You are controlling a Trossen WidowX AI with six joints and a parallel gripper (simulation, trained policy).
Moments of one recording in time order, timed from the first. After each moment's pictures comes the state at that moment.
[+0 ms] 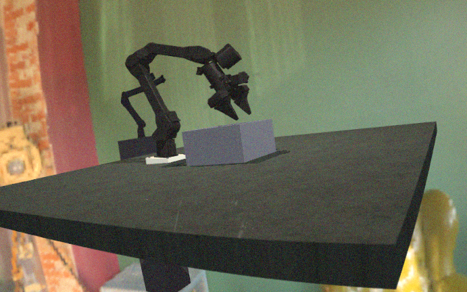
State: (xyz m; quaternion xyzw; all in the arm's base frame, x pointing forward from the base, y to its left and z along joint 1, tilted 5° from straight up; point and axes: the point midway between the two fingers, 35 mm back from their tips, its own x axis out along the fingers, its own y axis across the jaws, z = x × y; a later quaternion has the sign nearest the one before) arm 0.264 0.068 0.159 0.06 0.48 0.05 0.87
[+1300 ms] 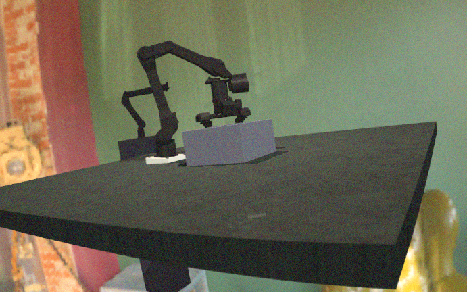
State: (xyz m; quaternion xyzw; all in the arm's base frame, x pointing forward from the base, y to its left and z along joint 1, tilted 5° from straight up) arm 0.176 0.123 0.085 0.26 0.62 -0.23 0.70
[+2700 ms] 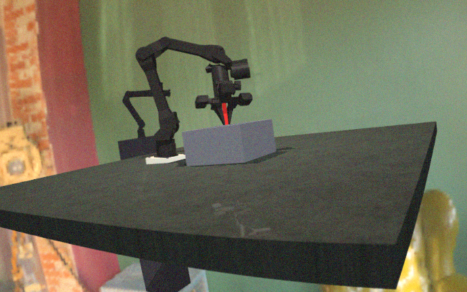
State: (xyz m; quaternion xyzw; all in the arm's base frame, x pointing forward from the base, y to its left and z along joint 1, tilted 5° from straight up) arm 0.212 0.072 0.137 0.24 0.53 -0.31 0.75
